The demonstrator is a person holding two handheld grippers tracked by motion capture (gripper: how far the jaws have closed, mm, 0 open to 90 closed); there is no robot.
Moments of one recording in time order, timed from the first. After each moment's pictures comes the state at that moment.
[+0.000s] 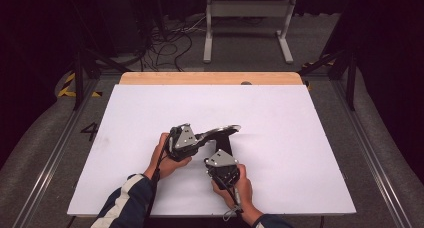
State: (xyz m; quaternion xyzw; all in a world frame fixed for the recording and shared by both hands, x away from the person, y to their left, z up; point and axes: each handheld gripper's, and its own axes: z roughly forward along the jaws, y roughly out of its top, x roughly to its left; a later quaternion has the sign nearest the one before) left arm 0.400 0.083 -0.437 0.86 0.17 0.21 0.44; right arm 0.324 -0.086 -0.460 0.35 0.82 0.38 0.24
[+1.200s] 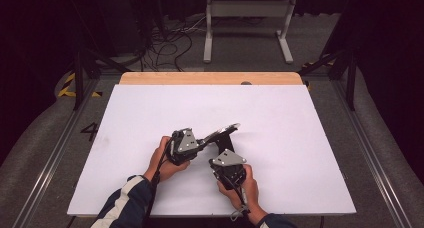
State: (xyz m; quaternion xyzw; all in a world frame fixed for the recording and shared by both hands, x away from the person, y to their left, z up) left arm 0.393 0.083 -0.443 0.88 0.16 0.20 0.40; right arm 0.322 -0.103 -0.455 0.36 0.82 0.39 0.22
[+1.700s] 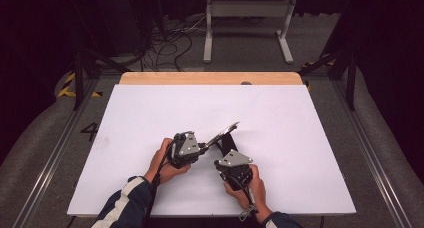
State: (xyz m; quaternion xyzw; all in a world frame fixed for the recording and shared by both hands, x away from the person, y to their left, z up) left arm 0.384 0.078 -0.441 0.89 0.14 0.19 0.40; right arm 0.321 -0.120 -0.454 0.35 0.83 0.38 0.21
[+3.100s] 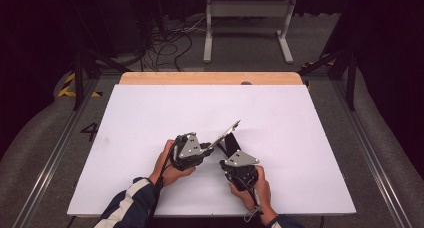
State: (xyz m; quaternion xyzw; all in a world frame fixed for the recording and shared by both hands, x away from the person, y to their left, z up) left arm 0.375 0.068 -0.440 0.87 0.14 0.19 0.44; right arm 0.318 -0.134 -0.452 0.36 0.82 0.37 0.22
